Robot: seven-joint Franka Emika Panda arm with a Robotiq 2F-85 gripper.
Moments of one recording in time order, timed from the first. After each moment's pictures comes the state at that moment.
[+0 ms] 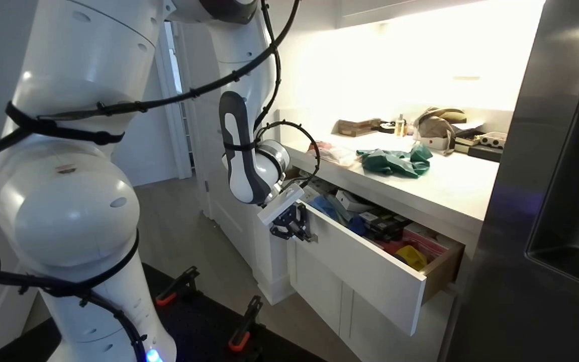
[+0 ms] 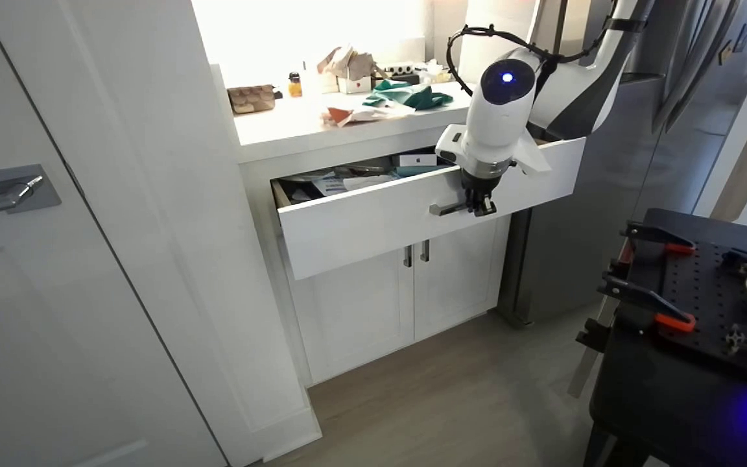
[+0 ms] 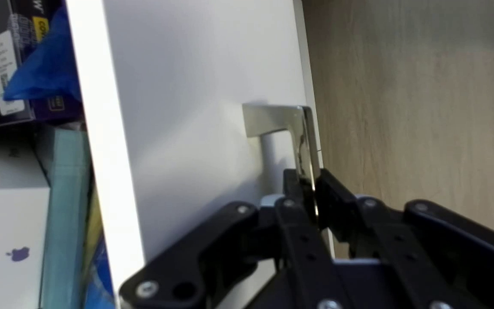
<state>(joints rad) -0.24 0.46 0.19 -2.37 -1.68 2.60 0.61</state>
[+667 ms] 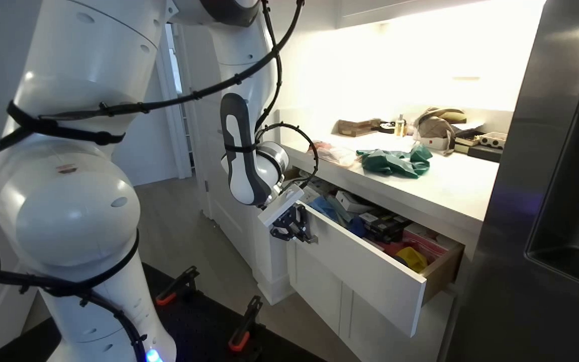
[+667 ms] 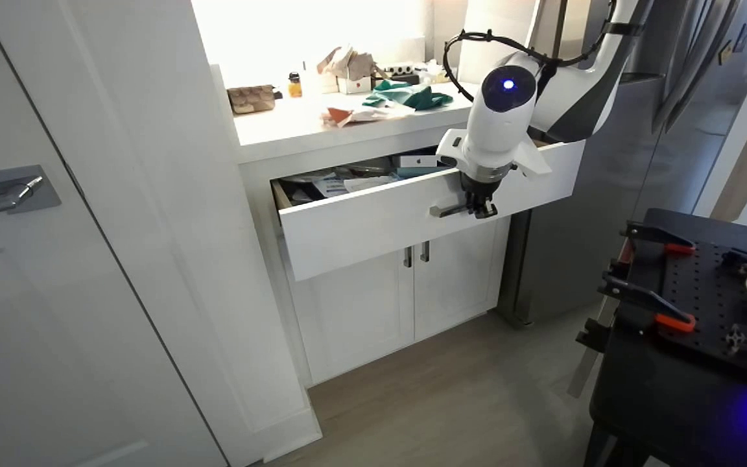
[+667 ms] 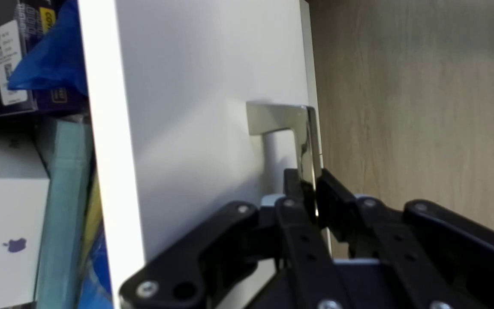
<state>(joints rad) -0.23 0.47 0.19 -2.37 -1.71 2.58 0.61</state>
